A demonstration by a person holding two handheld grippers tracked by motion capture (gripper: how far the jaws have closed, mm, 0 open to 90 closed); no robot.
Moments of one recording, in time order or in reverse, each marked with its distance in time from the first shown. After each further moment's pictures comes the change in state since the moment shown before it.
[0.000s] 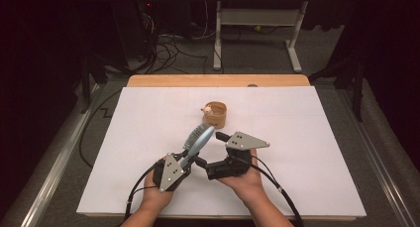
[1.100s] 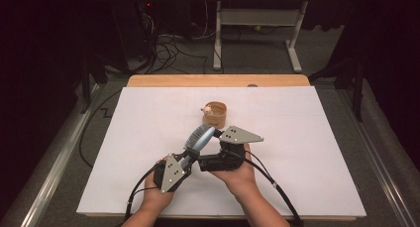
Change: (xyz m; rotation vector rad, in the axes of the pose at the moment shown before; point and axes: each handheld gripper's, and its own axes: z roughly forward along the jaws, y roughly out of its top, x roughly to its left) left arm -0.003 0.000 0.000 -0.002 0.011 0.016; right arm 0.004 0.014 0.014 -0.027 -0.004 0.032
